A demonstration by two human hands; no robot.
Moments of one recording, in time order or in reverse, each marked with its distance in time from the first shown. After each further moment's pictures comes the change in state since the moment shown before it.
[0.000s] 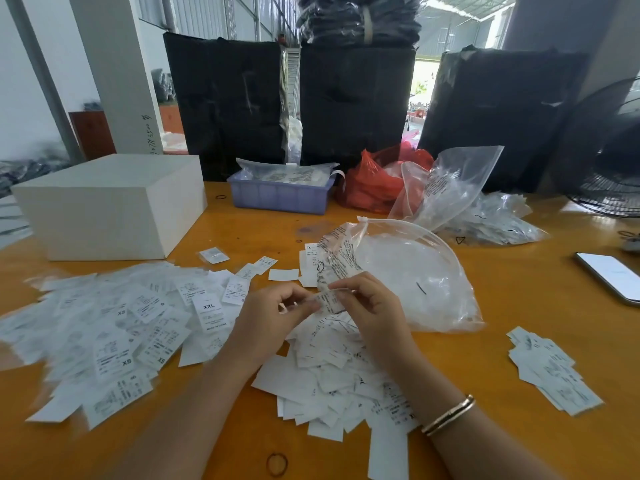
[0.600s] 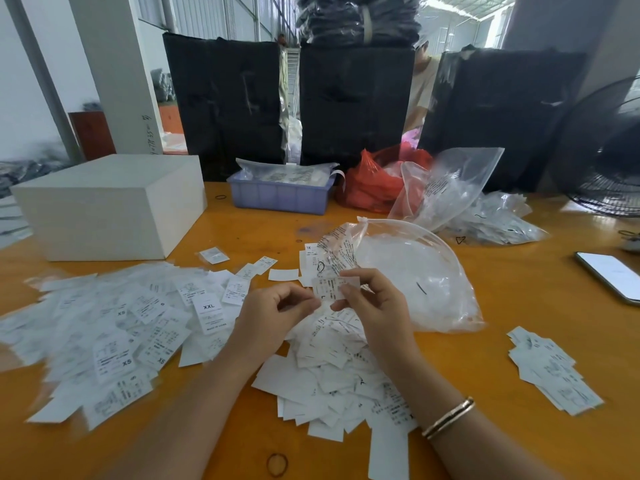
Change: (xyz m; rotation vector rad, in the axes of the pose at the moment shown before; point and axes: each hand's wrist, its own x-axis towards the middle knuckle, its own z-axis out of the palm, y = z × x) left_hand -0.001 0.001 0.002 -0.136 0.018 -0.081; right_hand -0.002 -0.004 0.002 0.278 0.069 0.129
